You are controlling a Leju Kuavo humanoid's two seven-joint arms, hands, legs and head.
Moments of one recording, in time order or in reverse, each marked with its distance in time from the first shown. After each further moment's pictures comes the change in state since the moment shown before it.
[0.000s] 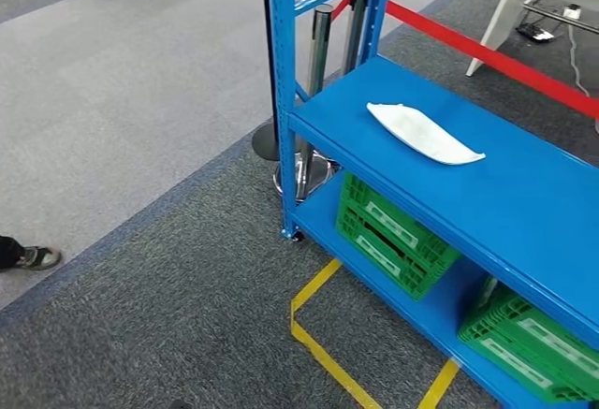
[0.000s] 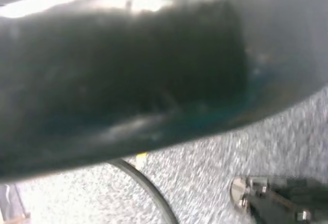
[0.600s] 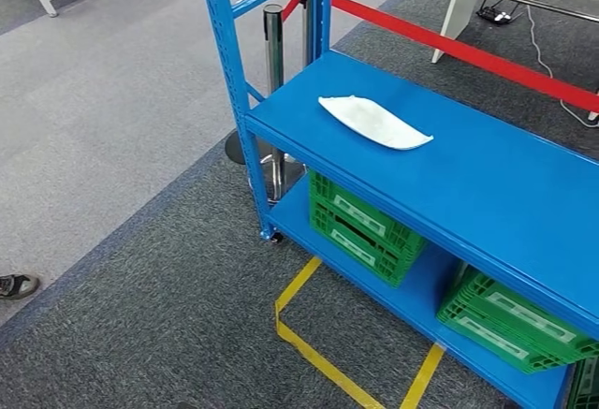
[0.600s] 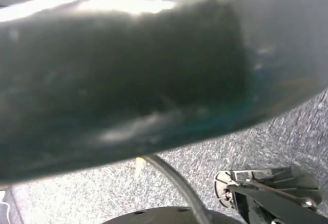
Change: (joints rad) left arm 0.001 0.000 0.001 0.000 -0.003 0.001 -0.001; right arm 0.002 -0.004 0.000 0.000 0.001 0.000 0.000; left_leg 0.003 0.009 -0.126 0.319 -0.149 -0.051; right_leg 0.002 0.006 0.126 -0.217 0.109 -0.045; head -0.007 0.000
